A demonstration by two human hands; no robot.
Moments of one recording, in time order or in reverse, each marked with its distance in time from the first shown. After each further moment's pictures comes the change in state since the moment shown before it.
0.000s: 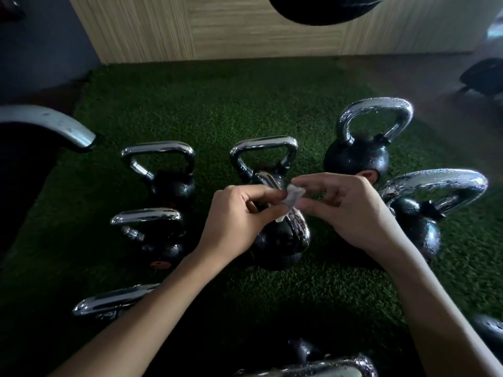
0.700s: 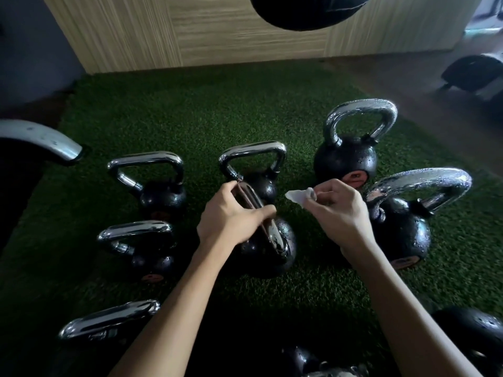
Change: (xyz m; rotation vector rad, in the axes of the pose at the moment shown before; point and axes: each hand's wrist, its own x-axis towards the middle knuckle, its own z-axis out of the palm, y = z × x) left_hand 0.034 -0.012 0.014 0.446 0.024 -0.580; right_hand 0.007 0.043 0.020 0.027 0.364 0.363
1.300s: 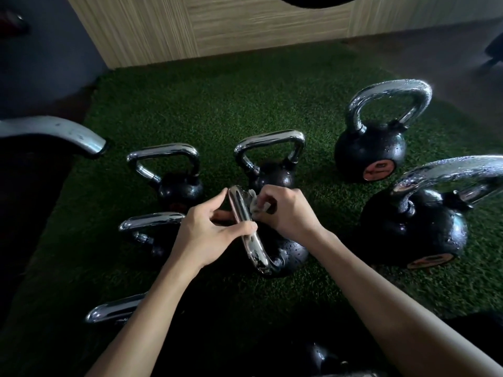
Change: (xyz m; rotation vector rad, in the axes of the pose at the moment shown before) left_hand -0.013 -0.070 -0.031 -0.196 -0.060 0.046; right_hand 0.015 0.015 0.102 -0.145 -0.404 -0.452
